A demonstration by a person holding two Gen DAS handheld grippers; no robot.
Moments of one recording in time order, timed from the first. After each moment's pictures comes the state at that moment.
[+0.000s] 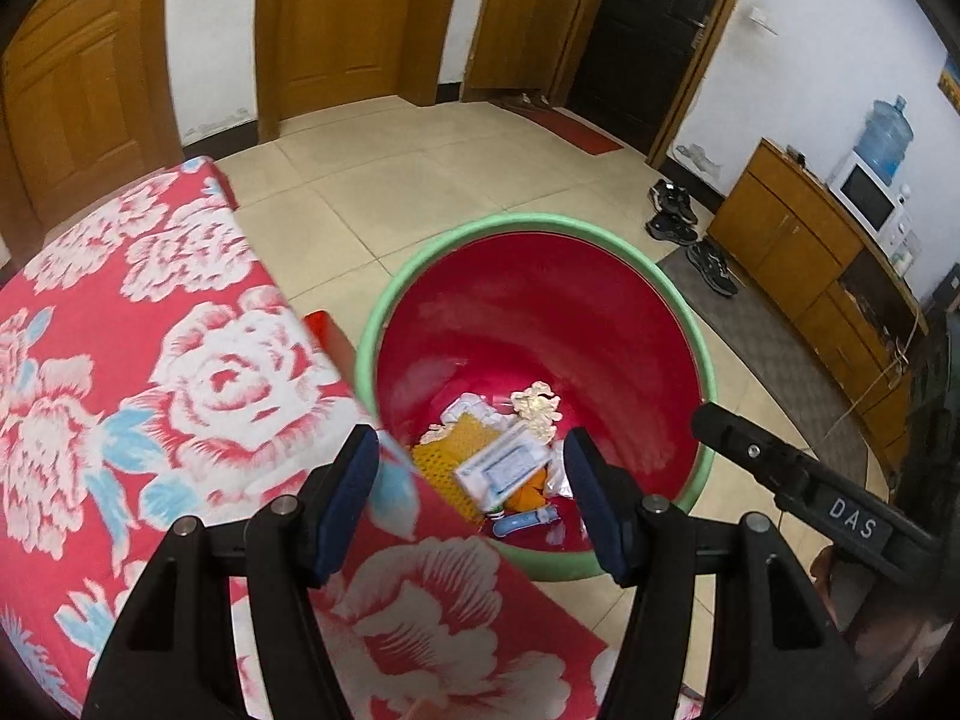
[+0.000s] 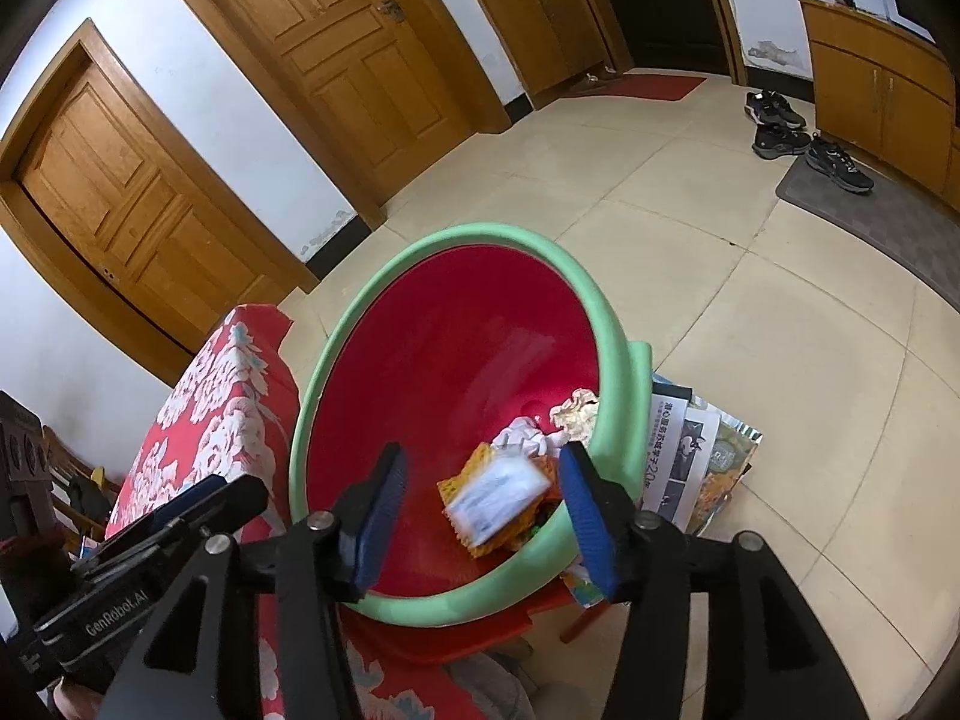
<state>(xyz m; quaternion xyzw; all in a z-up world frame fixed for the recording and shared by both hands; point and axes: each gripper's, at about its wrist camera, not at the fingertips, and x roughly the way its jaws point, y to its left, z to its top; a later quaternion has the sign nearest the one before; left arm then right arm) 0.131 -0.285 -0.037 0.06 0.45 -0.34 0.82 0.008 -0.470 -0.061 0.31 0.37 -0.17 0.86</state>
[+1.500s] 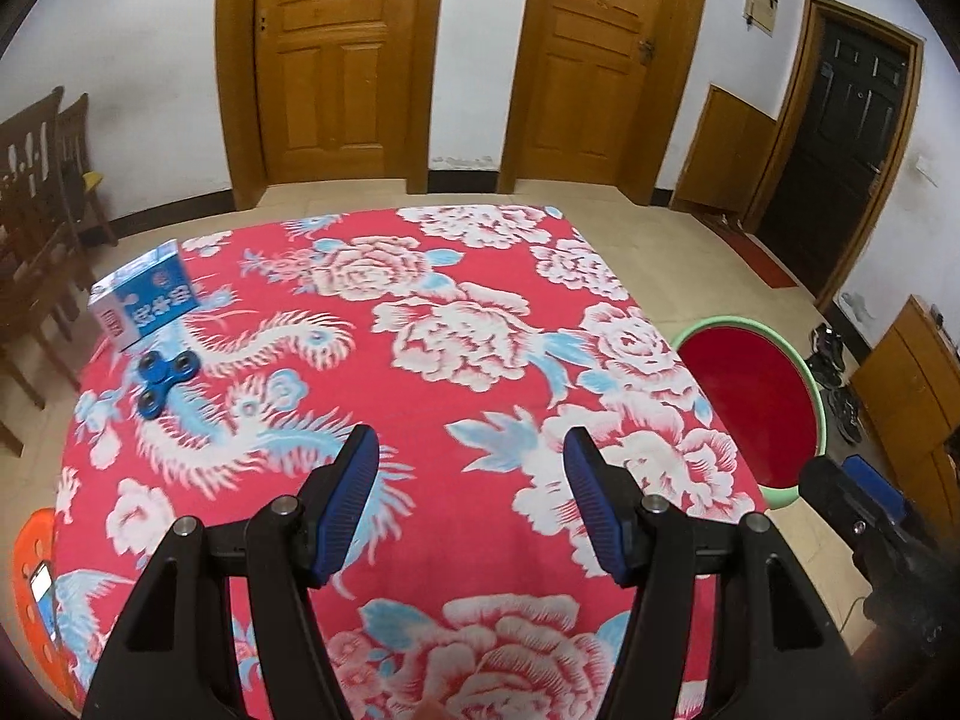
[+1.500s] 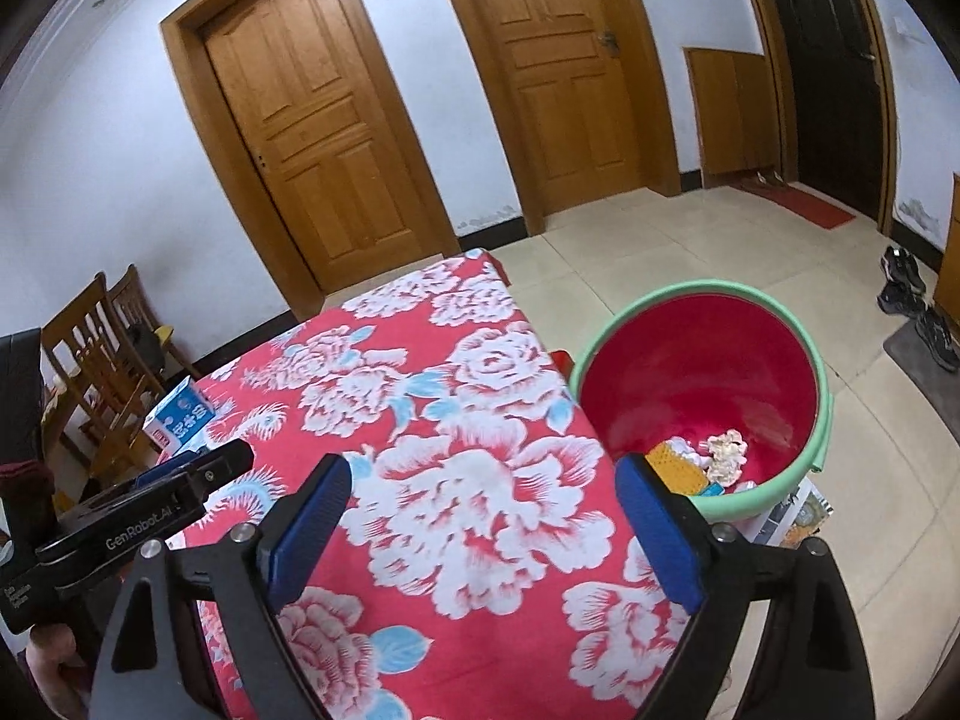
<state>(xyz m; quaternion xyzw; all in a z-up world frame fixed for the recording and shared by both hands) 0.057 -0.066 0.025 -0.02 0.39 -0.10 0.91 -0.013 -0.276 0.027 0.15 0.33 -0.02 0.93</state>
